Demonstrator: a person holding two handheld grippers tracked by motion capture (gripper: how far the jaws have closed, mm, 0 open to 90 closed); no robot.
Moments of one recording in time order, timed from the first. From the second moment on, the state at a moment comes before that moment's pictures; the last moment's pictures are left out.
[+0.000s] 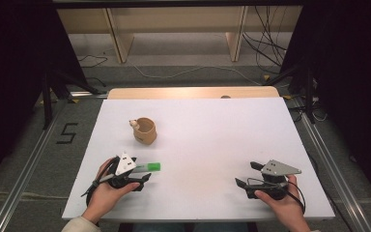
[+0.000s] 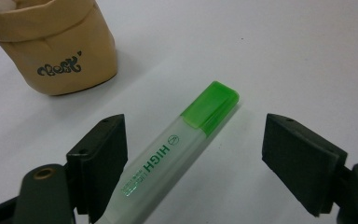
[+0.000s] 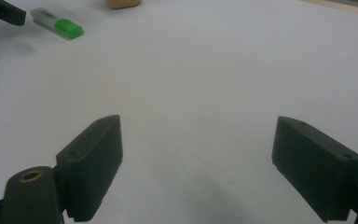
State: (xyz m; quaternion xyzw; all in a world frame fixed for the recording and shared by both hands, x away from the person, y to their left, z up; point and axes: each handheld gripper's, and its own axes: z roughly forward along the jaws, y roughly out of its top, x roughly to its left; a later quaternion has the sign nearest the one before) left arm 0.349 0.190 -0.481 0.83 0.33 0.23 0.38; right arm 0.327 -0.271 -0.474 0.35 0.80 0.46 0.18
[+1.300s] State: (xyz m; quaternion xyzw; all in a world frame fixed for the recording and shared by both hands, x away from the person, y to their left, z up) left arm 0.348 0.195 -0.480 0.82 0.34 0.25 0.38; right arm 0.332 -0.271 -0.473 0.35 0.79 0.46 0.19
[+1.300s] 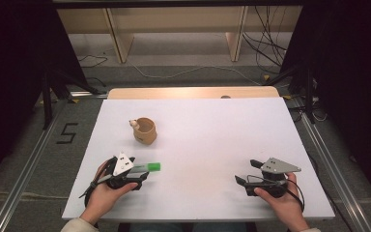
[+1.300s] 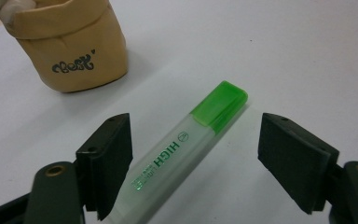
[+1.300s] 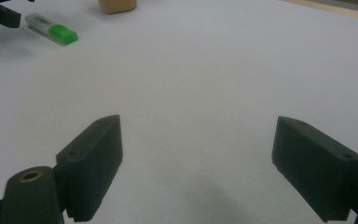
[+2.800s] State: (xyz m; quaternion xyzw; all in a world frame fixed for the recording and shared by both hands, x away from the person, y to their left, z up) left arm 0.382 0.210 -0.473 0.80 0.41 0.26 0.35; right arm 0.325 -0.270 -0.474 0.35 0.80 0.45 0.19
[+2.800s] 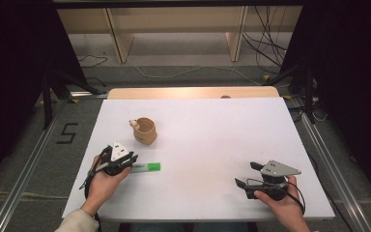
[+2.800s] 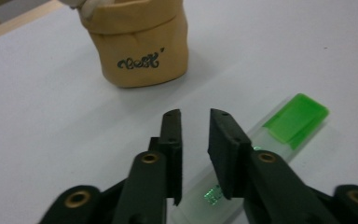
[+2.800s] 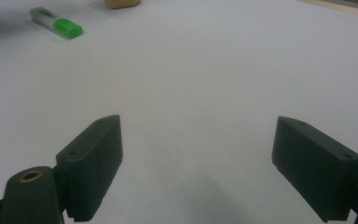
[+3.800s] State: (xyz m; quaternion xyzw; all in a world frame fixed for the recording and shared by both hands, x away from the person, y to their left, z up) left arm 0.400 0.217 -0.484 0.83 0.45 0.19 0.27; right arm 0.325 -0.270 -0.474 0.35 0.80 0.45 0.19
